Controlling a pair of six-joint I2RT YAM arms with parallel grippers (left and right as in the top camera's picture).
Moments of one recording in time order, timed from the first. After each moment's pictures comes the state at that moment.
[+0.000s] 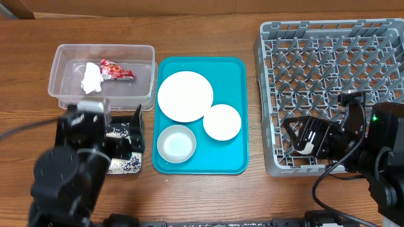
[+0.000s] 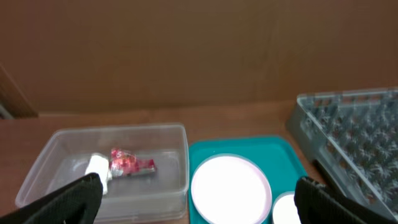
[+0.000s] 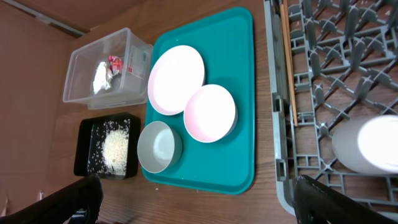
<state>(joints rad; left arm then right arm) -0.20 0.63 1.07 -0.70 -0.05 -0.07 0.03 0.90 1.33 -1.25 -0.44 0.36</state>
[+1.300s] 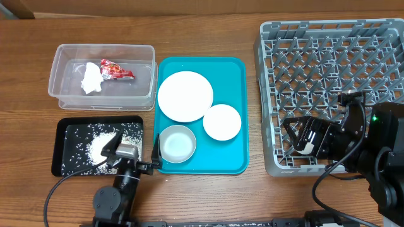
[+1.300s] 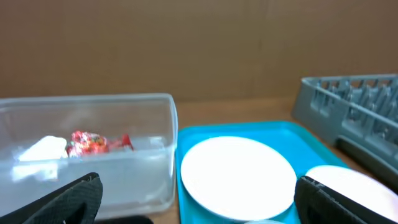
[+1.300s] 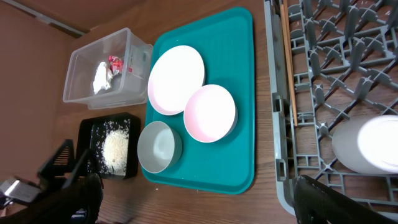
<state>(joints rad) -0.15 0.02 0.01 -0.01 0.05 -0.04 0.03 0.90 1.33 -1.25 -0.44 0.36</state>
